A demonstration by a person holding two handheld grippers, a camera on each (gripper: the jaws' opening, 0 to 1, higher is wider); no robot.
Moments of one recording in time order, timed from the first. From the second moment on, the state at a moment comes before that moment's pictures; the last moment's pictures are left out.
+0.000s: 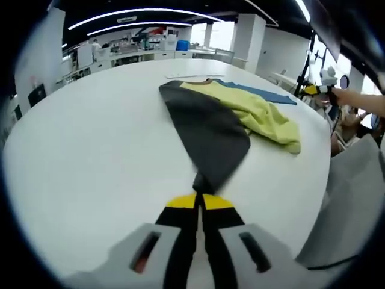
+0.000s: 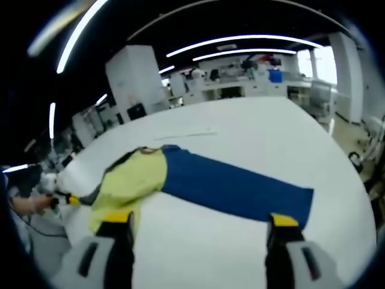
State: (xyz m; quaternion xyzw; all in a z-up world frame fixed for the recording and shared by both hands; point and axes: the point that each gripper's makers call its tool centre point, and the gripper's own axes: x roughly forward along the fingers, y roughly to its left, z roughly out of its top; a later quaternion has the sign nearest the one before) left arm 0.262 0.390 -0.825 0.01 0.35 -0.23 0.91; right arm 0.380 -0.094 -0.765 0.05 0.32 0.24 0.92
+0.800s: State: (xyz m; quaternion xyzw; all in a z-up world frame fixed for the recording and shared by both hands) left arm 0.268 0.483 -0.789 -0.08 0.39 -0.17 0.90; right arm 0.380 -0.085 -0.767 0.05 0.32 0.25 0.91
